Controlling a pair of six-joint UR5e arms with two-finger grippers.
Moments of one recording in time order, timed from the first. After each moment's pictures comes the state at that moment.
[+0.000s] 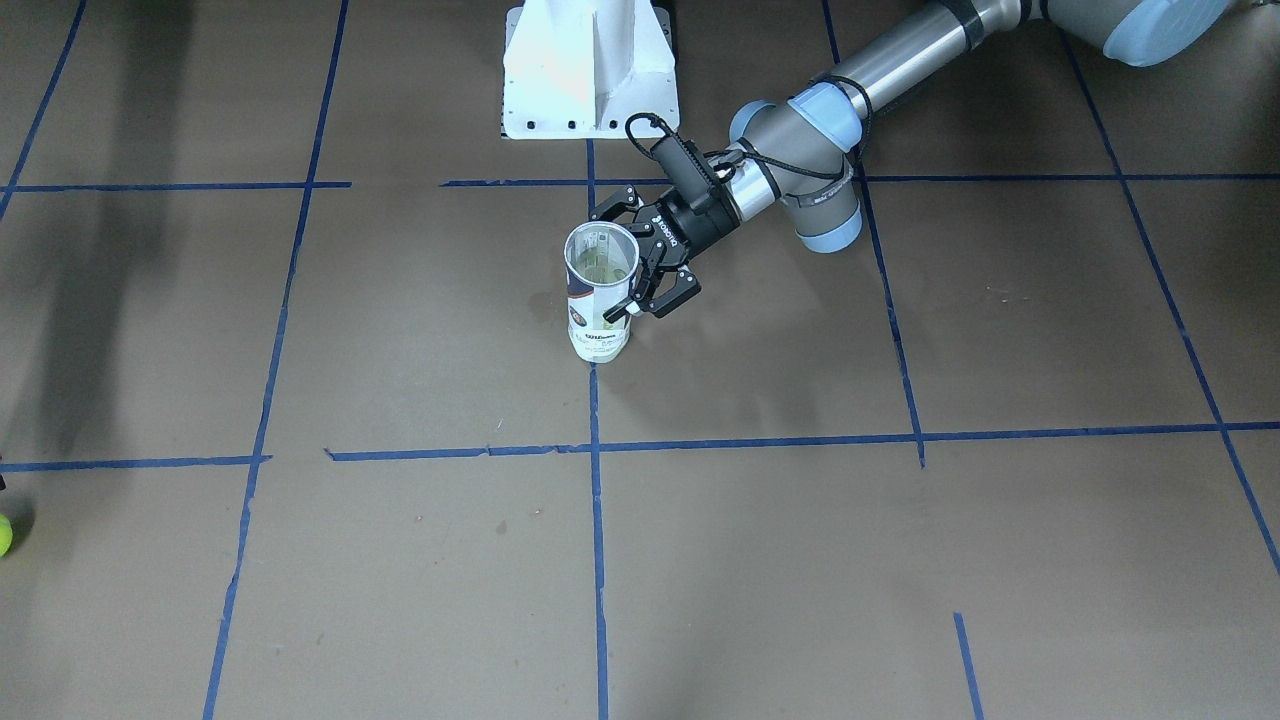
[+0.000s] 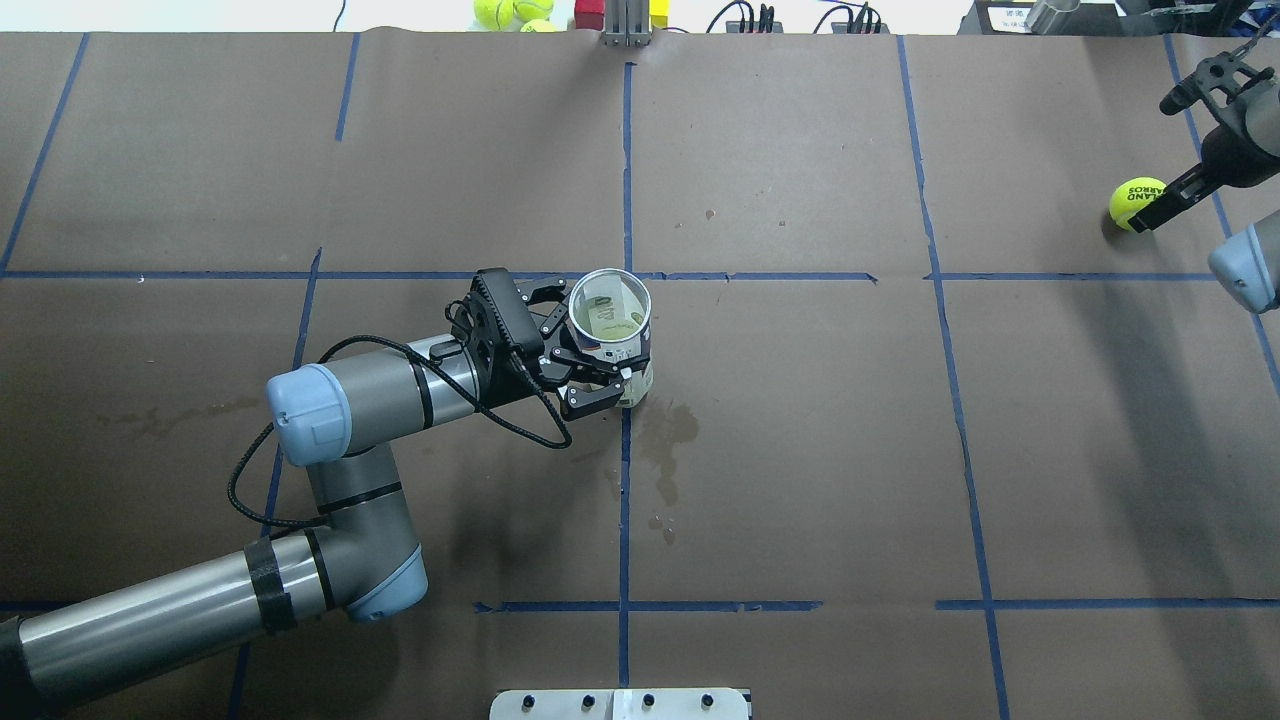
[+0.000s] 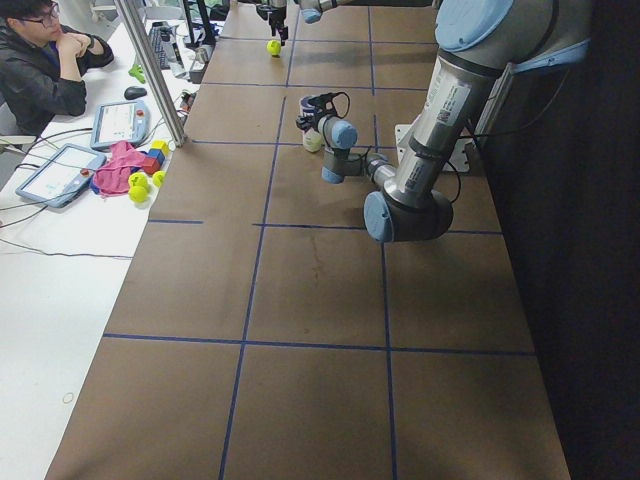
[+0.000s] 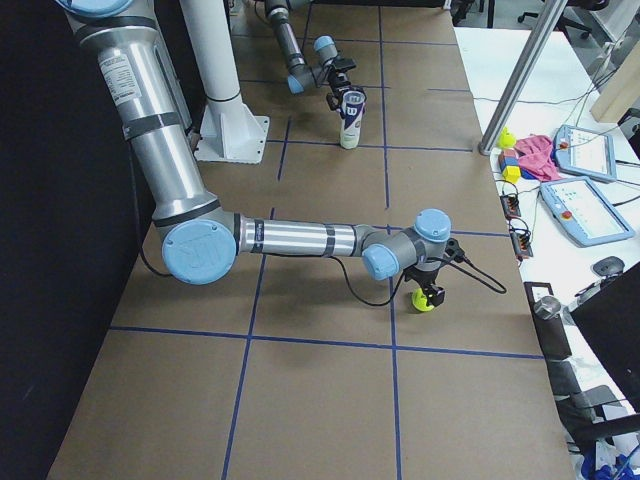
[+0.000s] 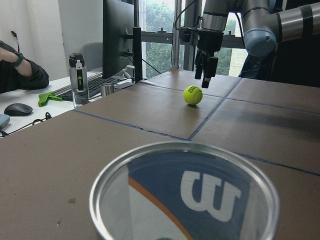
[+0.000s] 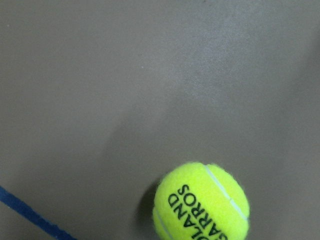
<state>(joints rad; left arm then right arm) -0.44 -2.16 -1.32 -3.14 -1.54 -0.35 1.23 -1.23 1.15 -1.06 2.20 -0.08</state>
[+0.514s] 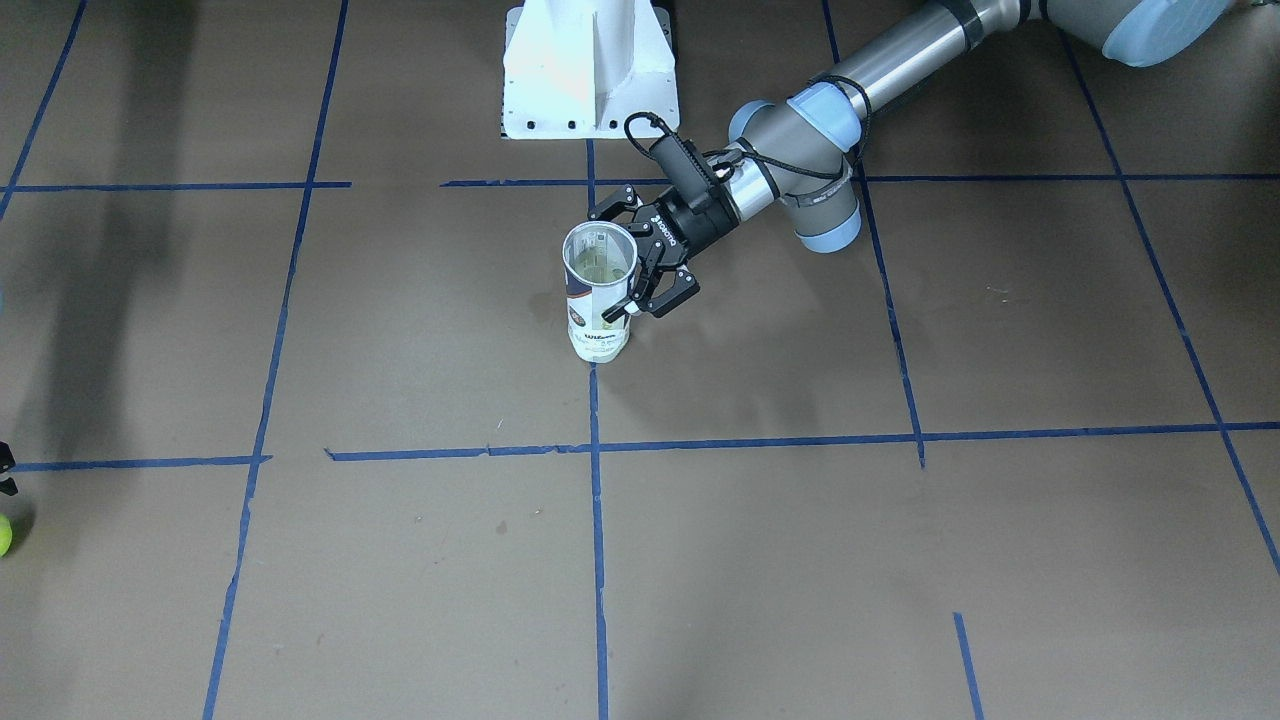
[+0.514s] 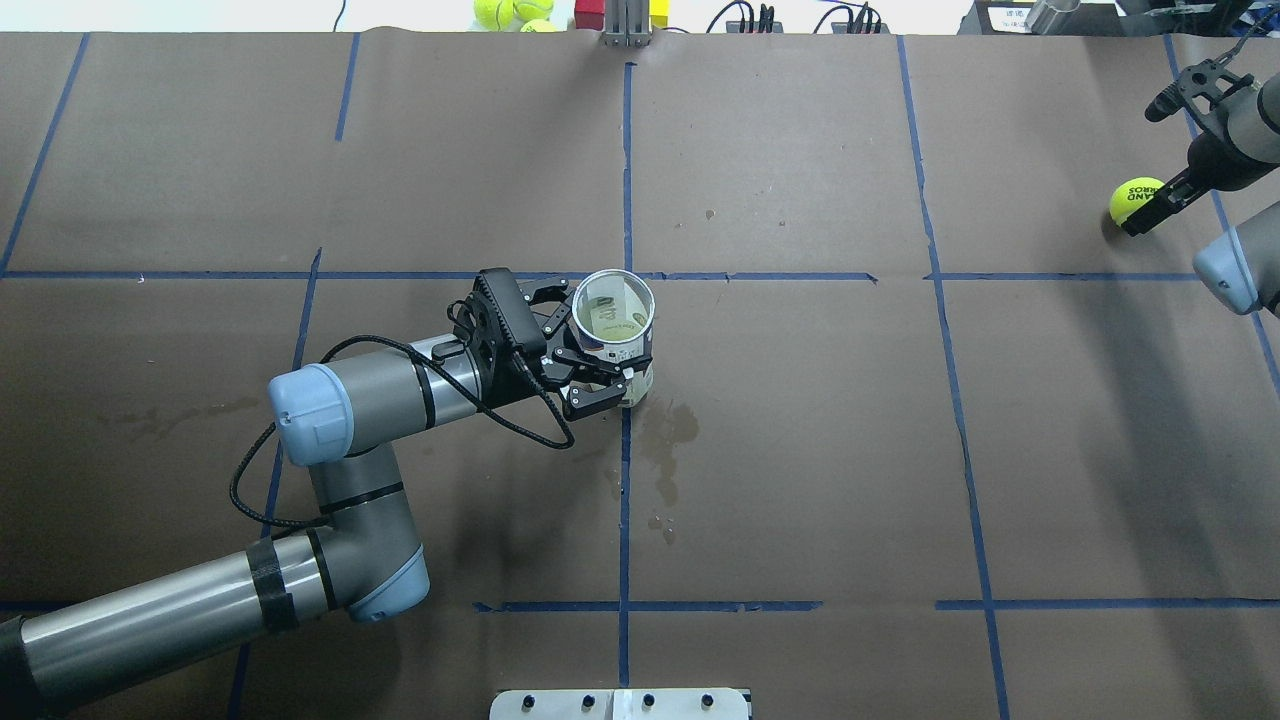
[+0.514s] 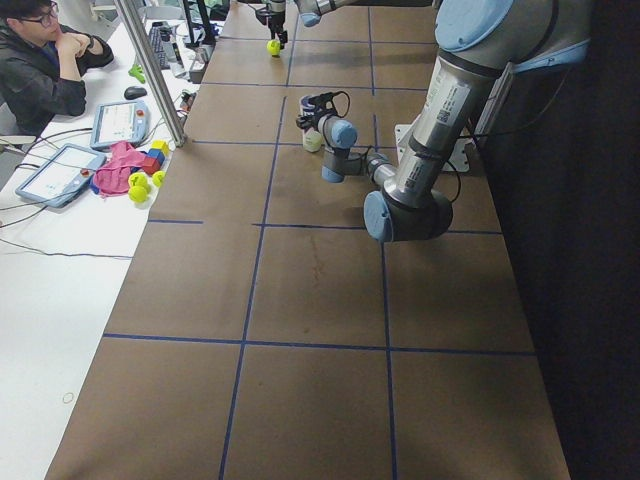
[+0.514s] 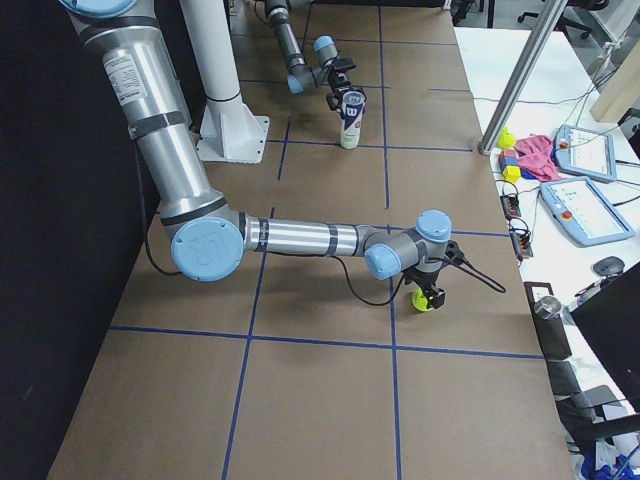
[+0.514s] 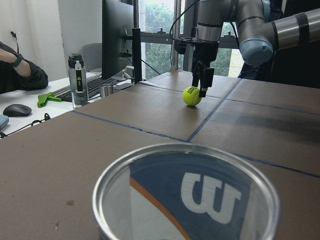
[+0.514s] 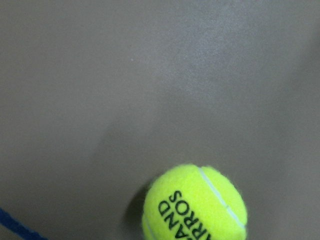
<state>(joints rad) -0.44 -2.17 -1.32 -3.14 -1.54 -0.35 1.22 -1.22 1.11 -1.06 2.16 -0.08</state>
